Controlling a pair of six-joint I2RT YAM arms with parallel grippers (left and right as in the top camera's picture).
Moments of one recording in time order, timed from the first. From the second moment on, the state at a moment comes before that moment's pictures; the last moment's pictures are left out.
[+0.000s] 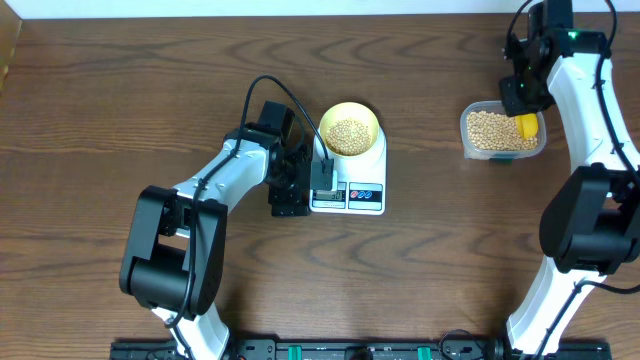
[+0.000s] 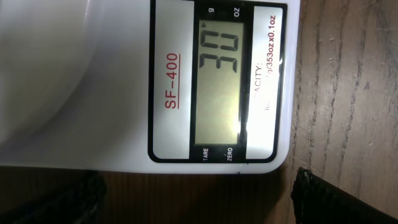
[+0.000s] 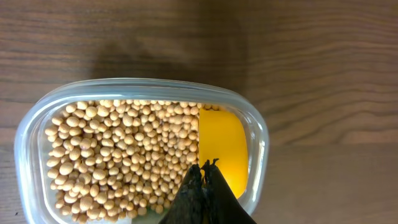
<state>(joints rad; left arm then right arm) -0.29 1.88 1.13 -0.67 0.35 1.31 -0.07 2.08 1.85 -1.10 0.16 -0.21</state>
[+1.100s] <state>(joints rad) -0.29 1.88 1.13 -0.68 0.35 1.31 -0.22 2.08 1.82 -1.05 -0.43 -0.18</state>
